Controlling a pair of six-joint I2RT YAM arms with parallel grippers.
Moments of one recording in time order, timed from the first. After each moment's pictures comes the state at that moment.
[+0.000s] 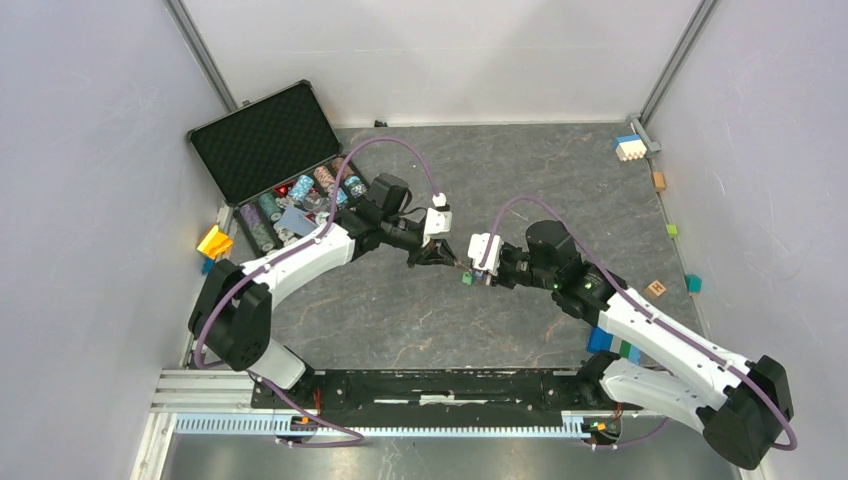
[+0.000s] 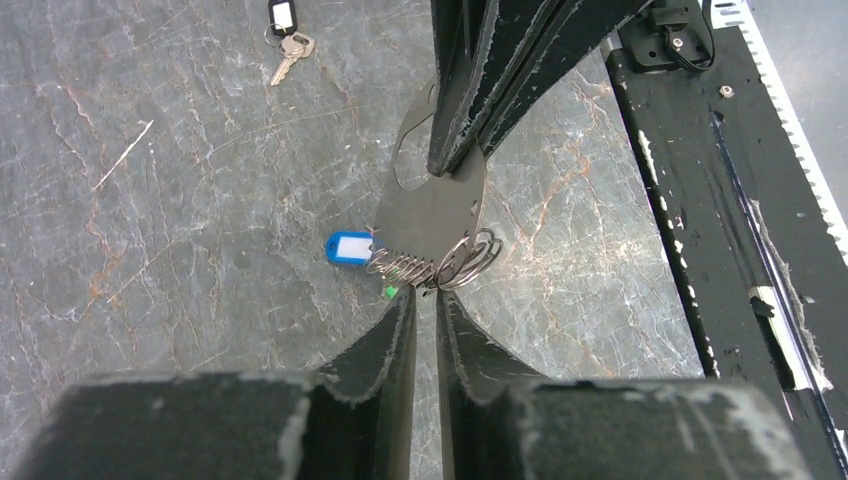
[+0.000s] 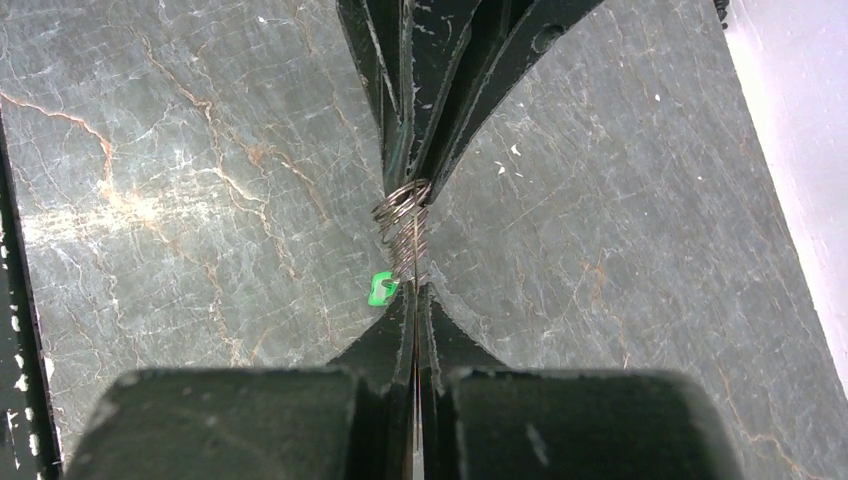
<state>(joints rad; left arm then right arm) -0.63 1.53 1.06 -0.26 0.95 0.67 0.72 0.98 0.70 -0.21 -0.36 -0.60</state>
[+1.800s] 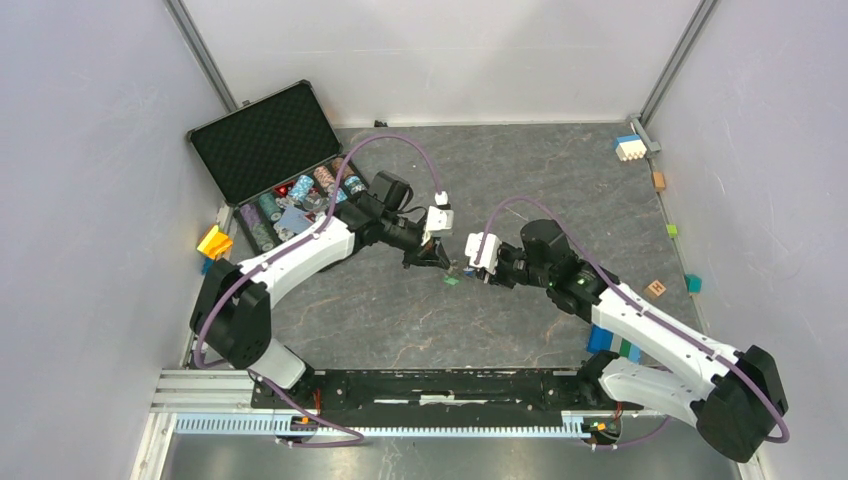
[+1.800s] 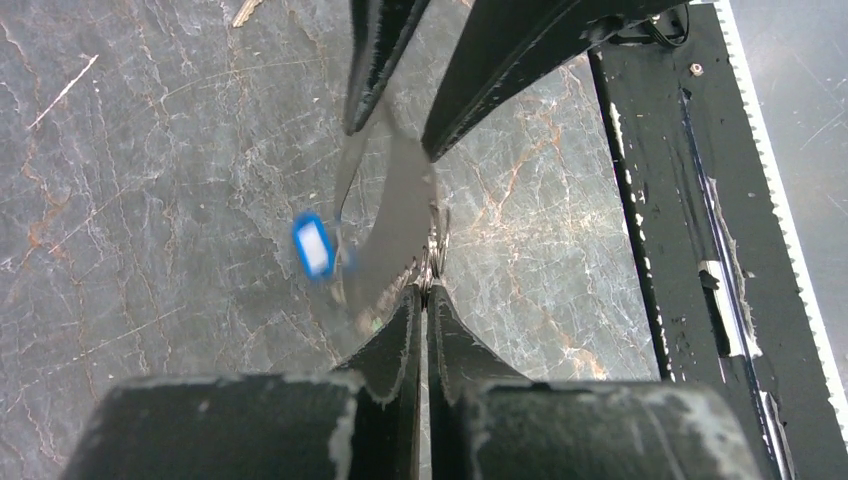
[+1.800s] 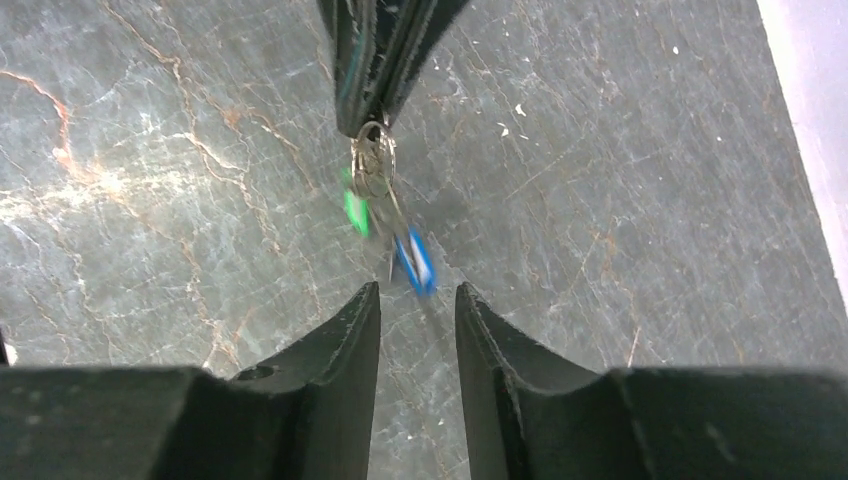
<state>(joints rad) -0.62 1.55 1.14 -0.47 0.93 0.70 0.70 1.02 0.69 -0.21 -0.33 -0.62</state>
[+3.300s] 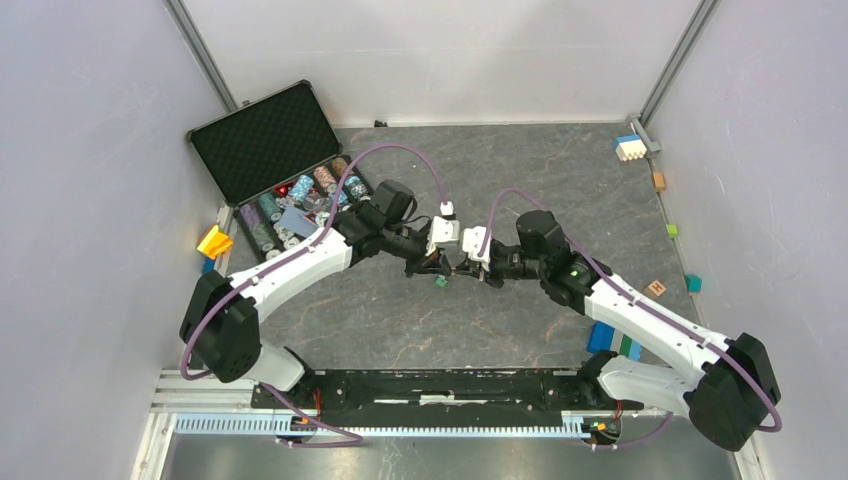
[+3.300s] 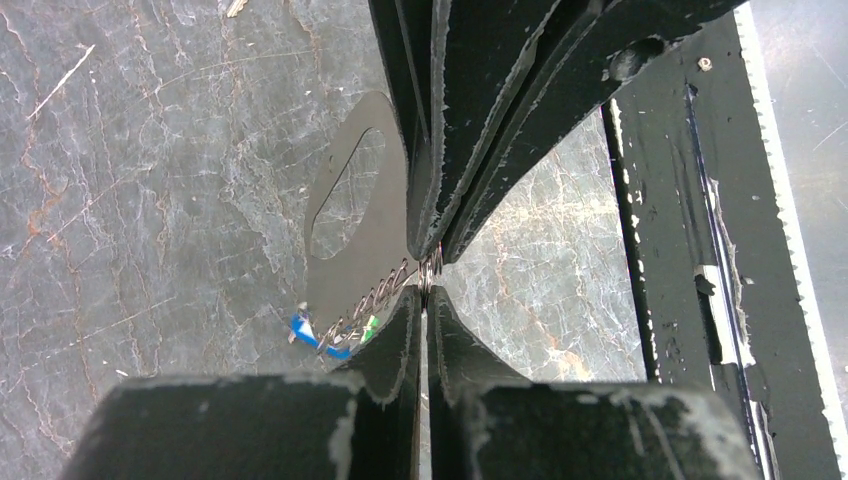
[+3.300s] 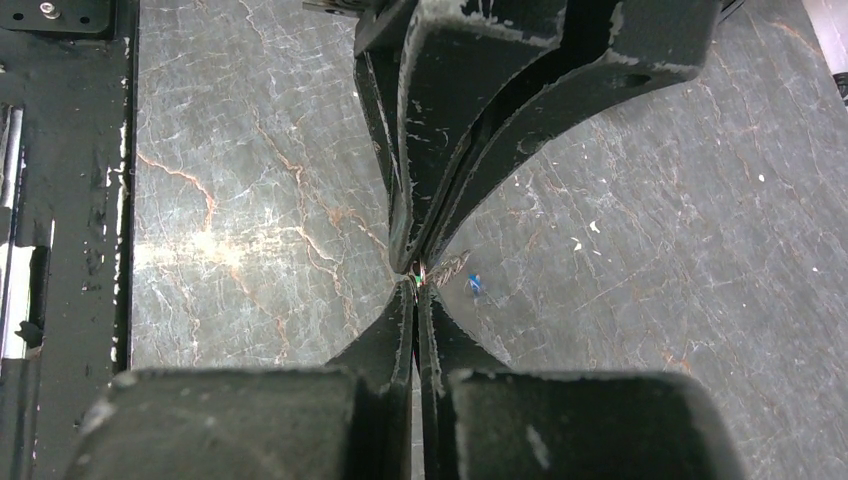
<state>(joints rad) -0.69 1.47 1.09 -0.44 0.81 0.63 0.68 1.09 0.73 -0.12 -0.60 -0.54</state>
